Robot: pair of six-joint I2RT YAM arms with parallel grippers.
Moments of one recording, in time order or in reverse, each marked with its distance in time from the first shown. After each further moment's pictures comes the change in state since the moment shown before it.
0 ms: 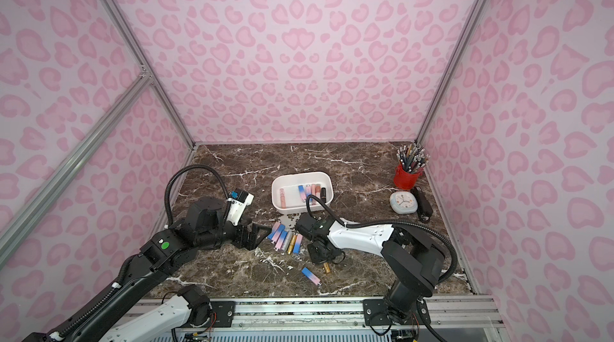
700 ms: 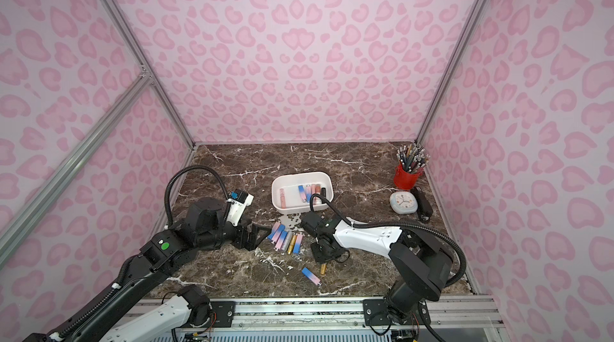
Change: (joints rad) left arm 0.000 -0.003 -0.006 0.000 0.001 0.000; right arm -0.027 -0.057 -0.066 0.021 -0.067 -0.056
